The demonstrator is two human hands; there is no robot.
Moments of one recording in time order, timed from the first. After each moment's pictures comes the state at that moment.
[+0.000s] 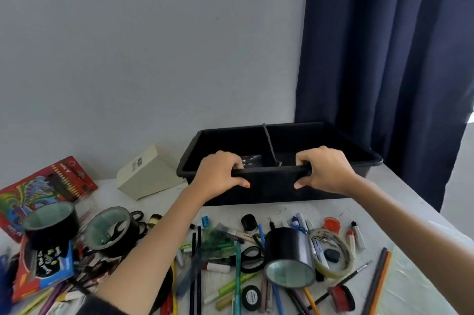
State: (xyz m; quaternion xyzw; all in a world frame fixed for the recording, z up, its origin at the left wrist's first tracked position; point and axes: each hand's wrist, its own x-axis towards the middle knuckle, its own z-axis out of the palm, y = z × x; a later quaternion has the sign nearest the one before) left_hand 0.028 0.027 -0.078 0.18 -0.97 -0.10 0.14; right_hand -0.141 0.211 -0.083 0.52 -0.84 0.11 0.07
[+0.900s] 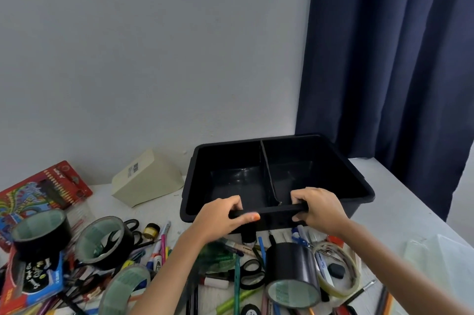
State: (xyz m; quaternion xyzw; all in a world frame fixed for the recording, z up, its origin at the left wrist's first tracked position) left_hand 0.038 0.020 -0.163 0.20 -0.96 -0.21 0.08; right_hand -0.148 0.203 -0.171 0.53 -0.83 0.16 0.02
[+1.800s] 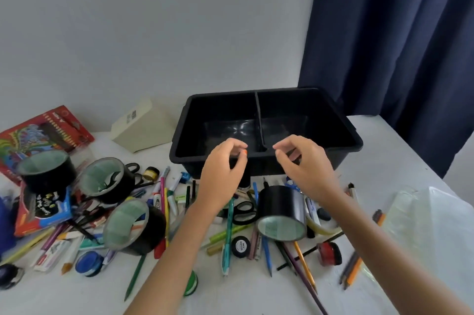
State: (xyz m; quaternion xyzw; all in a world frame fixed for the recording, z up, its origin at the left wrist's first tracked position) left_hand 0.053 0.090 -0.156 0.23 -0.86 -0.30 0.35; right_hand -0.071 0.219 -0.143 0.43 -0.79 0.43 -0.03
